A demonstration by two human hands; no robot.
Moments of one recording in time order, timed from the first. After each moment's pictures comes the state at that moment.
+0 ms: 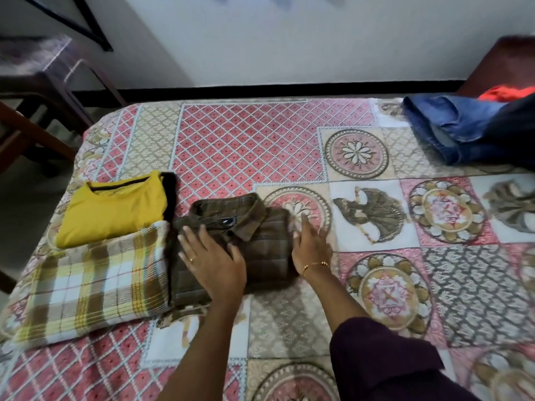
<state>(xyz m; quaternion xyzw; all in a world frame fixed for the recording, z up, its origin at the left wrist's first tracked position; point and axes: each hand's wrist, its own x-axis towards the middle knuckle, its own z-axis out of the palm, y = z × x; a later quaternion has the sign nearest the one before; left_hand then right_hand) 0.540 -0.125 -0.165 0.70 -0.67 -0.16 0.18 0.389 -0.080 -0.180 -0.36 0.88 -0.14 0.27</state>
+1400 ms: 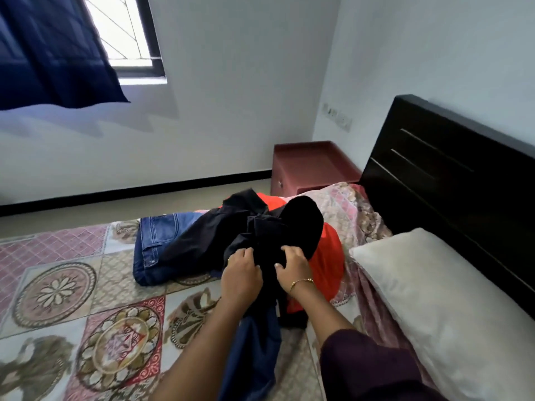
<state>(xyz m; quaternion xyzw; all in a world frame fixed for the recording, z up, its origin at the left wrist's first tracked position) -0.182 0.177 0.018 0.36 -0.90 -0.22 0.11 -0.282 0.250 0.008 -0.32 0.90 -0.26 0.15</state>
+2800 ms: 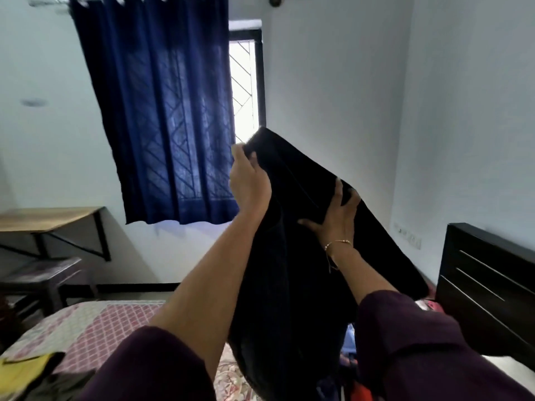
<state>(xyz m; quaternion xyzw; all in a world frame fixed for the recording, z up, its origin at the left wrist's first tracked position) -0.045 0.256 0.450 0.34 -0.62 -0.22 0.68 -0.183 0.298 0.366 -0.42 0.74 -0.51 -0.10</state>
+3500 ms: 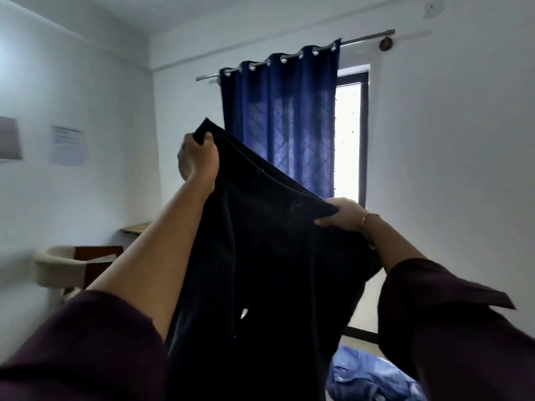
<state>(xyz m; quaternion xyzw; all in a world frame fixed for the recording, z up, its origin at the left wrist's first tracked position) 0.238 0.232 0.565 0.51 -0.47 -0.08 0.71 -0.041 0.223 0.482 -0.72 0.62 -0.31 0.05</state>
